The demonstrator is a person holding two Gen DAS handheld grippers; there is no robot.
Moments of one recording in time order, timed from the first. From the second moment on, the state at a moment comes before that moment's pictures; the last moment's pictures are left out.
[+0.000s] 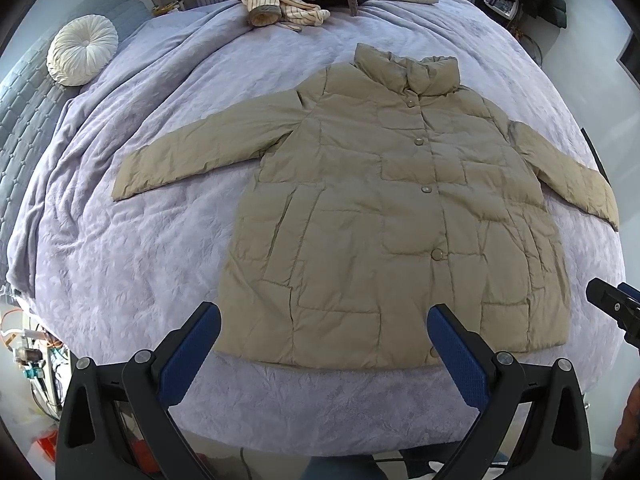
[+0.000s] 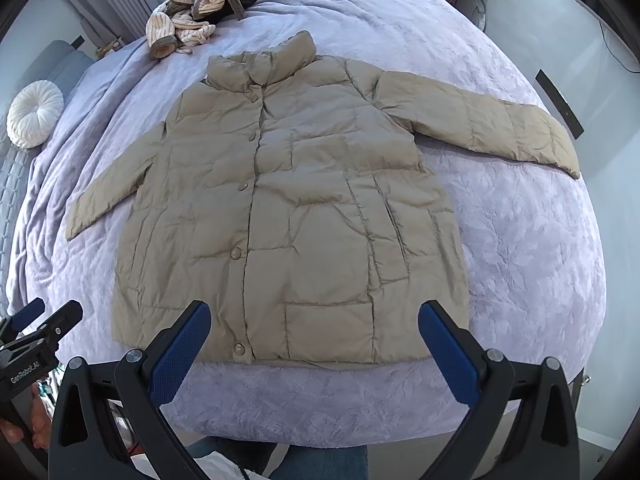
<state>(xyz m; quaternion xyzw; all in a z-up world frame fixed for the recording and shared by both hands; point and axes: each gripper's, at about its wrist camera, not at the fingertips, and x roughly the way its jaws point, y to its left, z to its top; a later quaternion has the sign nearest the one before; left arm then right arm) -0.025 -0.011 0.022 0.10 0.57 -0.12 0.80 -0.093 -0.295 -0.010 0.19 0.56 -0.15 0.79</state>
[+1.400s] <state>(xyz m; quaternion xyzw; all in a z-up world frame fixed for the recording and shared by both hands) -0.022 -0.011 0.024 0.10 0.57 -0.12 0.80 -0.089 -0.286 -0.007 0.19 0.57 -0.15 0.79</state>
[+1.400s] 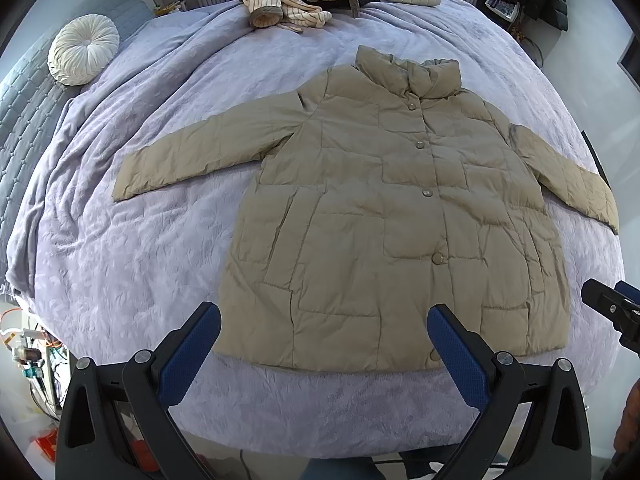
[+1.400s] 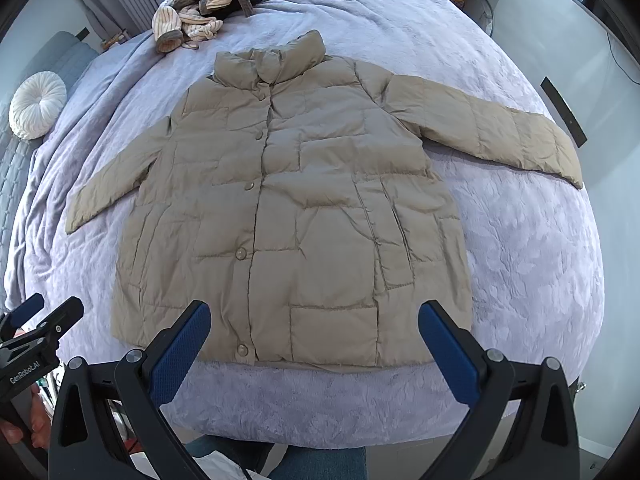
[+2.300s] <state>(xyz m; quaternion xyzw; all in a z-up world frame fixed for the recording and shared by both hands) -0.010 -0.017 0.016 0.10 0.58 -0.13 0.80 -0.083 -0.285 -0.011 0.19 0.57 -0.15 0.79</state>
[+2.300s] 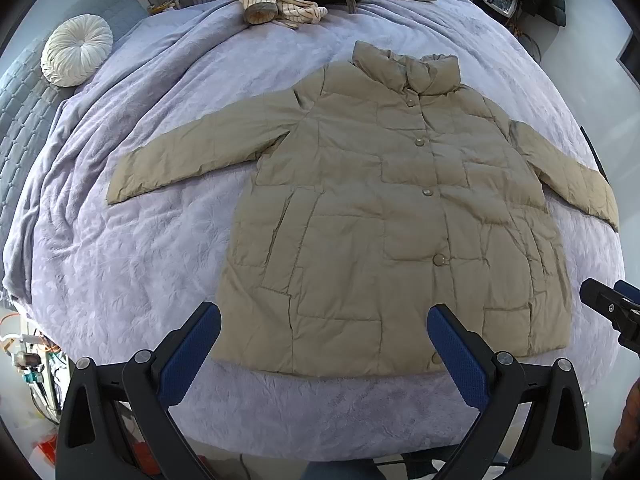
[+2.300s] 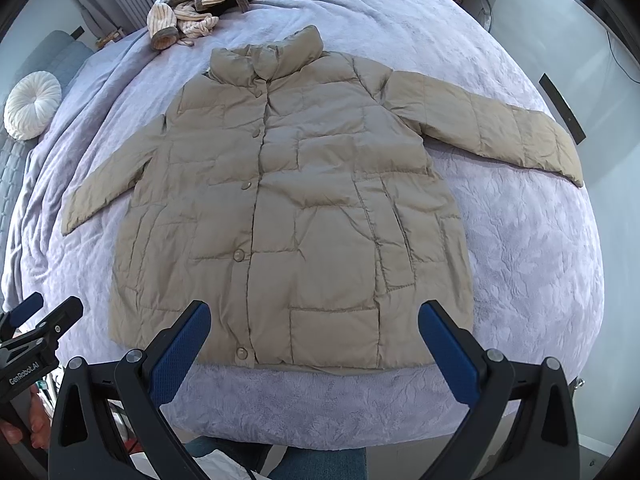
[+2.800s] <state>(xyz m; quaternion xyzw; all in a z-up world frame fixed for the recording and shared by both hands) 0.008 0.000 -0.008 0.08 0.60 -0.14 0.79 -0.064 -0.273 -0.020 0.17 0.59 -0.16 0.77</state>
